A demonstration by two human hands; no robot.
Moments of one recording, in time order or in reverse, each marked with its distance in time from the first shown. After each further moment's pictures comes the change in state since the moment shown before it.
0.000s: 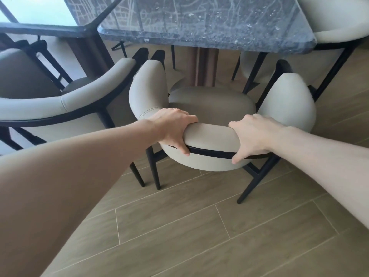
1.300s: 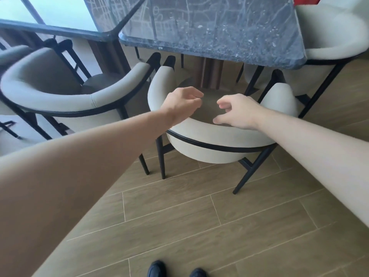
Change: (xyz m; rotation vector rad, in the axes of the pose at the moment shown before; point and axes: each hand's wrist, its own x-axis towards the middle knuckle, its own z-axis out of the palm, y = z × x) left_hand -0.062 0.055 -0.100 -0.971 0.335 -0.416; right_hand -0.055 -0.014 -0.109 0.780 0.087 0.113
